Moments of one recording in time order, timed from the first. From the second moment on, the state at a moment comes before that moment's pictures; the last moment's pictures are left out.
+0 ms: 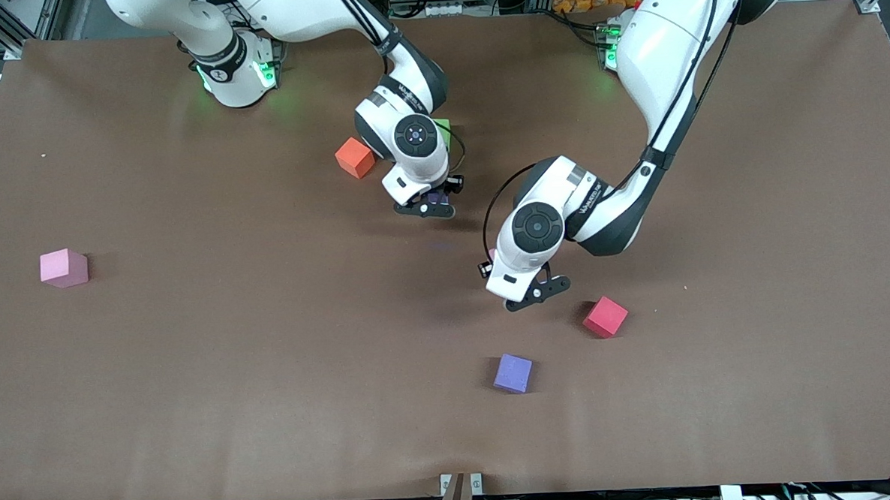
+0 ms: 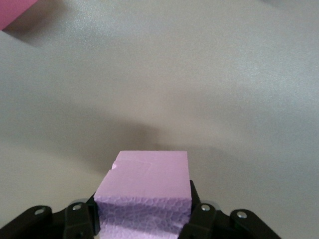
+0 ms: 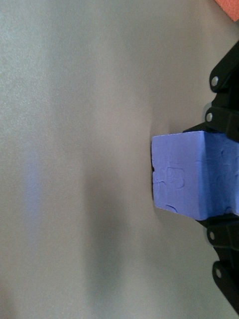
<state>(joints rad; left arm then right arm) -0.36 0.75 -0.31 -1.45 0.12 2.06 -1.01 0.85 0.58 0.04 -1.84 0.21 2.31 0.88</state>
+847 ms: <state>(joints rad) -0.36 0.75 -0.31 -1.46 0.12 2.06 -1.02 0.86 0.59 0.04 -1.84 0.19 2.29 0.88</state>
